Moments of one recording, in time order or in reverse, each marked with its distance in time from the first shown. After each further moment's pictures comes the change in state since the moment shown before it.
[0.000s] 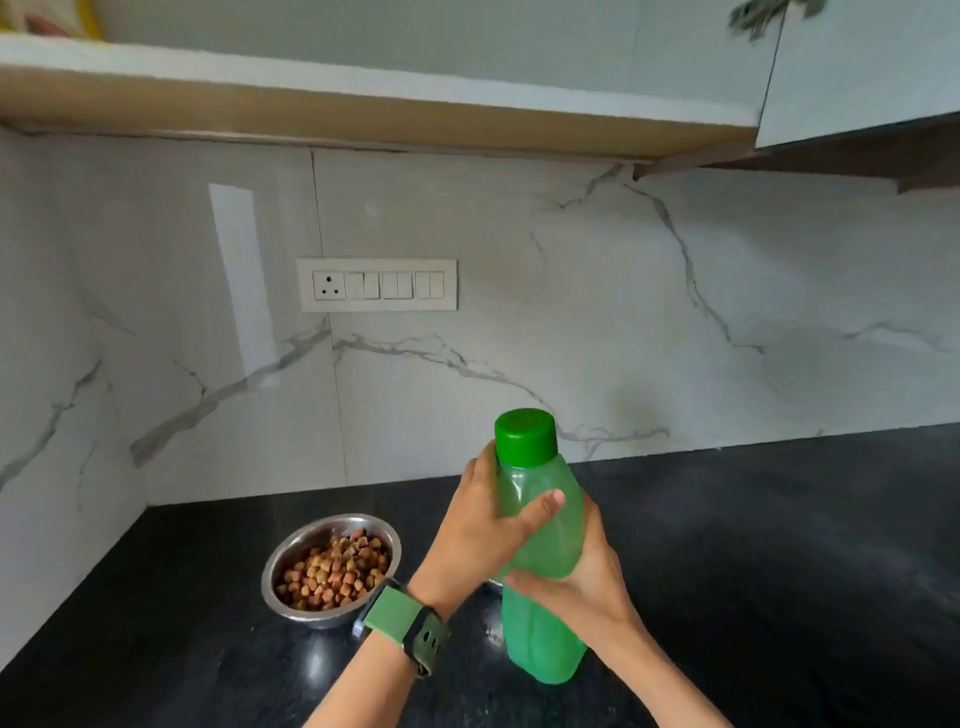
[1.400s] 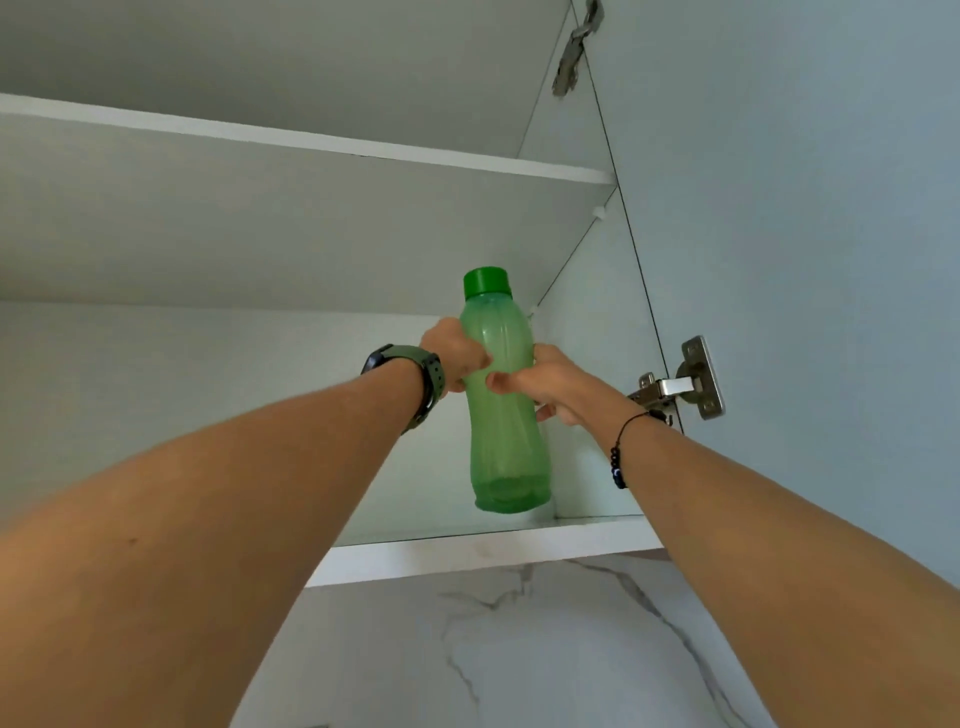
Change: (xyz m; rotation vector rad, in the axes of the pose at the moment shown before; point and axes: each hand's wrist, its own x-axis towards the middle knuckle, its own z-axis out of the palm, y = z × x) left_hand 0.446 0.358 -0.089 0.241 0.367 0.305; right_hand 0.421 -0.376 -0.223 -0.092 0.135 -0.421
